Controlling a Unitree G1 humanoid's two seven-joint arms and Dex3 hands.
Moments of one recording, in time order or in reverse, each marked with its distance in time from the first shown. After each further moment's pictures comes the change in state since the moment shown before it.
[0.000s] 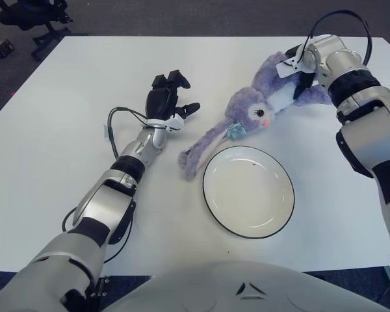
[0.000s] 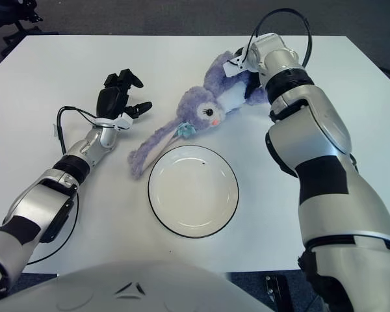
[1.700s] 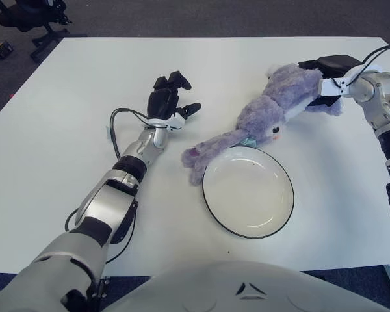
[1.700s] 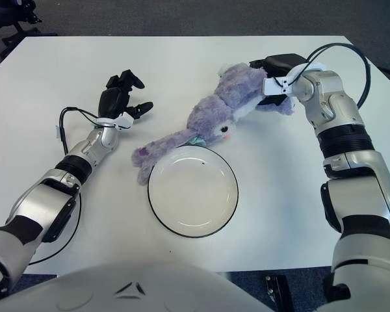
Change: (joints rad) left arm -0.004 -0.033 0.017 0.013 -0.038 -0.001 -0.056; right arm 0.507 -0.362 -0.414 -0.703 0.278 -0.123 -0.098
